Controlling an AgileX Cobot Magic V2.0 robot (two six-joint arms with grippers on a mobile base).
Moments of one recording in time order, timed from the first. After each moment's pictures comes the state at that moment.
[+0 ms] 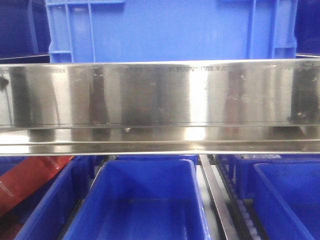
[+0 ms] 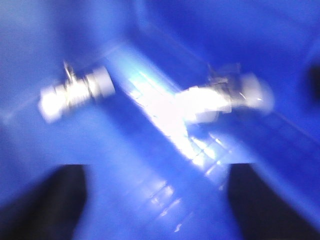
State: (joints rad) left arm -0.41 1.78 -2.08 -0.10 1.06 0.23; right arm 0.42 1.55 -1.75 0.16 0.77 -0.13
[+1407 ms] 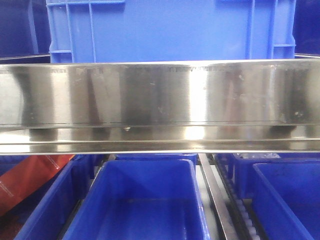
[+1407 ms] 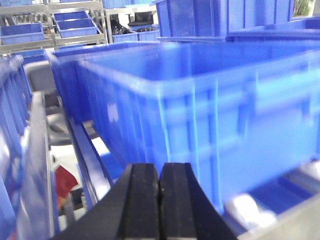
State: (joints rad) left arm -0.41 0.55 -0.46 0.07 0.06 0.00; right arm 0.42 0.52 -0.47 0.12 0.18 -0.13
